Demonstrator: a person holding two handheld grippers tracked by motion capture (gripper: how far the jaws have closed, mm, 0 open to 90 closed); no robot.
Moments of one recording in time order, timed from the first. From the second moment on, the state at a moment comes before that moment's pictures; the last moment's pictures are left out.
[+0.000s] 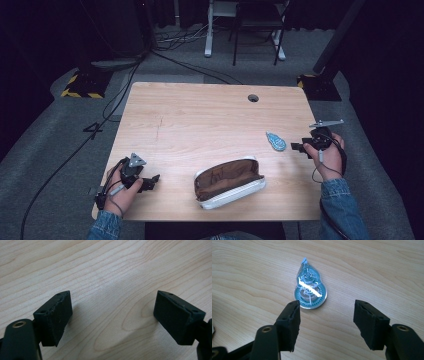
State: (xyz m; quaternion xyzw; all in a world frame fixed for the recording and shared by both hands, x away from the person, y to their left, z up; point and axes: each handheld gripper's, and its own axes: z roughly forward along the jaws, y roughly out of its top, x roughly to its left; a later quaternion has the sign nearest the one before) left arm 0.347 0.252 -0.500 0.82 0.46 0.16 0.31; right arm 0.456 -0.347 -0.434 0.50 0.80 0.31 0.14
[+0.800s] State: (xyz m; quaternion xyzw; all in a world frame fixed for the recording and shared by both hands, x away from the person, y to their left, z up) left arm 0.350 0.251 -0.505 0.81 0.45 0.17 0.33; right arm 0.490 -0.310 -0.454 0.48 0.82 0.28 0.12
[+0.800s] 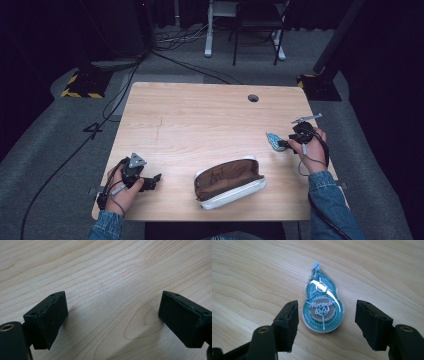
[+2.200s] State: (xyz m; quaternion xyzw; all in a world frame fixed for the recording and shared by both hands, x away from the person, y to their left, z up) left arm 0.351 0.250 -0.505 0.81 0.45 0.17 0.32; right arm 0.503 -0.288 -0.478 0.48 0.84 0.23 0.13
